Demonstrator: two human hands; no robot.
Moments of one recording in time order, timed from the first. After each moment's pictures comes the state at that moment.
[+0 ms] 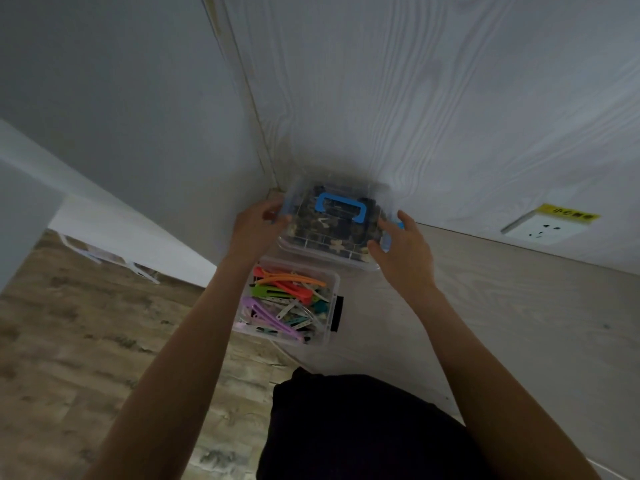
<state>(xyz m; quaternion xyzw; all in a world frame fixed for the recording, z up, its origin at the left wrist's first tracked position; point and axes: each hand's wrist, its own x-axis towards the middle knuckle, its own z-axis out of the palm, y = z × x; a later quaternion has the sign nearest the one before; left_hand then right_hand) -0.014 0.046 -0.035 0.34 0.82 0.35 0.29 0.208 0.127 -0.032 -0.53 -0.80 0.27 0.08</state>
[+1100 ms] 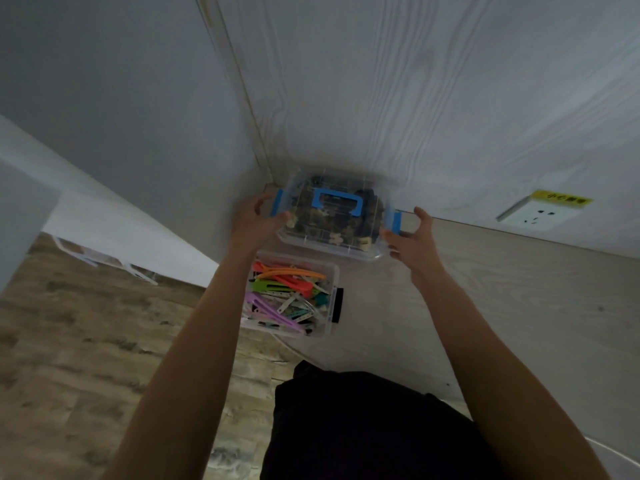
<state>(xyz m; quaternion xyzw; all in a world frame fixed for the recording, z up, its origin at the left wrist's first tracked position) -0.019 0.046 -0.050 0.27 0.82 0.39 0.32 0.222 0.140 -0.052 -0.59 -0.48 0.61 0.23</state>
